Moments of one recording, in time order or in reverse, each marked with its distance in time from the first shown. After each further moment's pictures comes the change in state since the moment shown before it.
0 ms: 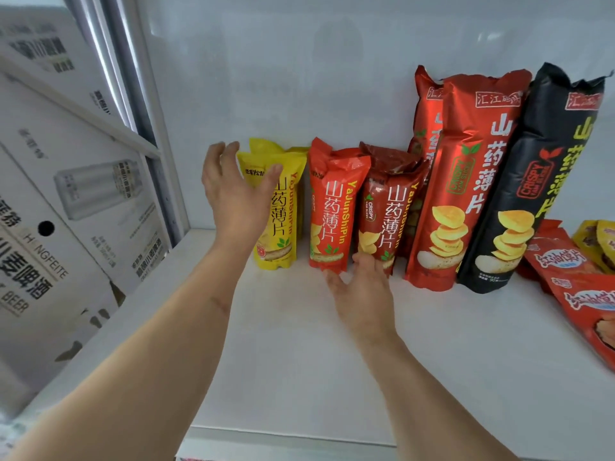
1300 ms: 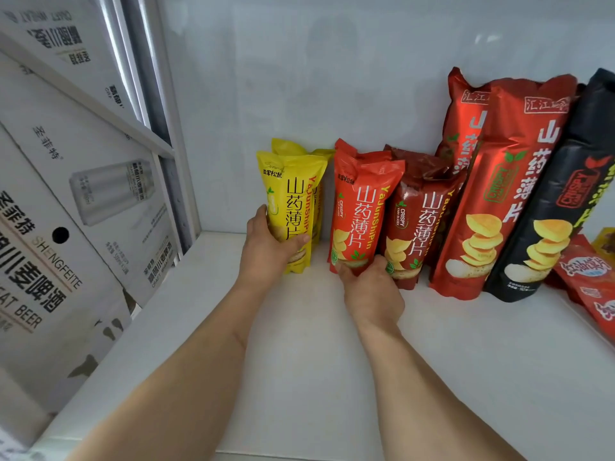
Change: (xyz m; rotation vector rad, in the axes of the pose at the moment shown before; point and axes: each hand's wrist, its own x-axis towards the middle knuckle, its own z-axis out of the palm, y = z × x) left_hand -0.023 -0.084 0.021 -0.114 -0.437 -0.277; right_hand 0.026 -0.025 0.039 -0.130 0.009 0.330
